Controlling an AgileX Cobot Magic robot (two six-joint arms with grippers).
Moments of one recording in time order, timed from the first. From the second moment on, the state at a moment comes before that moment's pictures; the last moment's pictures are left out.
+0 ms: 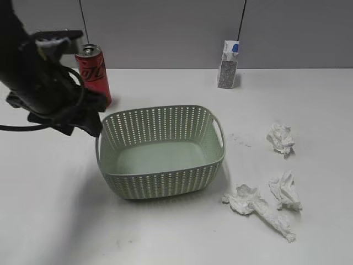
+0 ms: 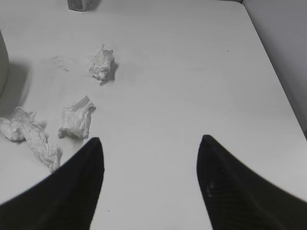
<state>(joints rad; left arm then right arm) -0.47 1.63 -1.10 -0.17 0.80 -0.06 0.08 0.00 -0.41 -0.01 0.95 -0.03</state>
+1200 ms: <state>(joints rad) -0.51 1.82 -1.13 -0.12 0.75 -0.10 0.08 -0.01 -0.43 0.01 0.91 -0.03</state>
